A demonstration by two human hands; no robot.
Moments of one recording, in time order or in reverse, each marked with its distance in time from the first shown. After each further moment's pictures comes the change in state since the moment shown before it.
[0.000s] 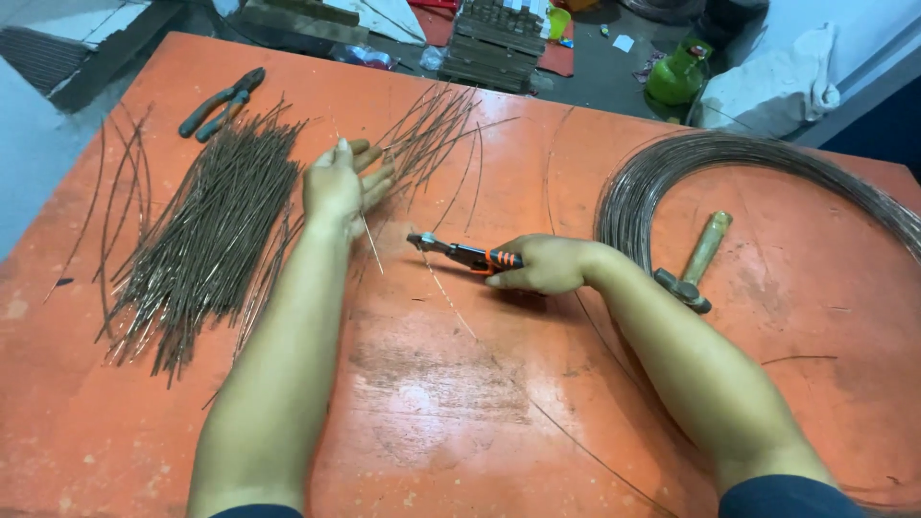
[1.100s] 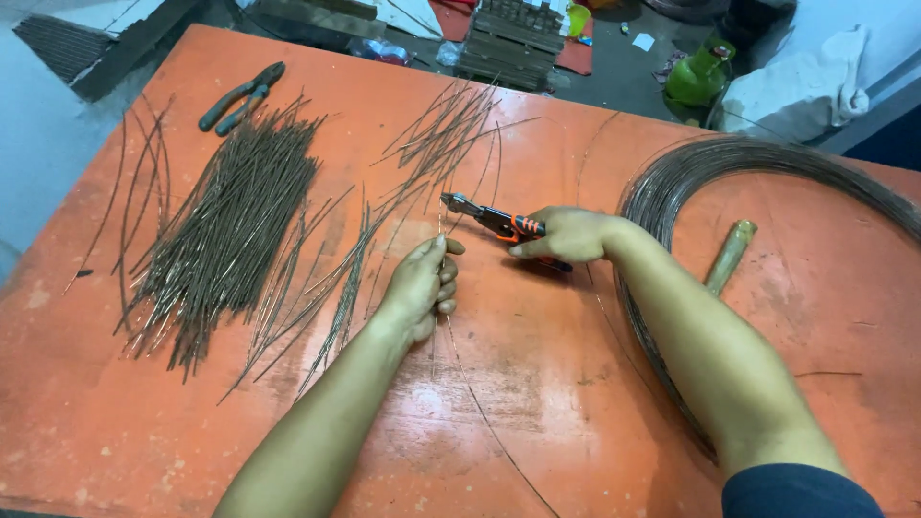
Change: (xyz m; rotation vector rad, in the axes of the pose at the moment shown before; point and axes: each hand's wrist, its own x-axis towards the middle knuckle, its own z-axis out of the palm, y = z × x) left_hand -0.120 -0.054 0.026 0.008 -0.187 -0.357; right_hand 0.030 0.020 -0.031 0.001 0.106 0.106
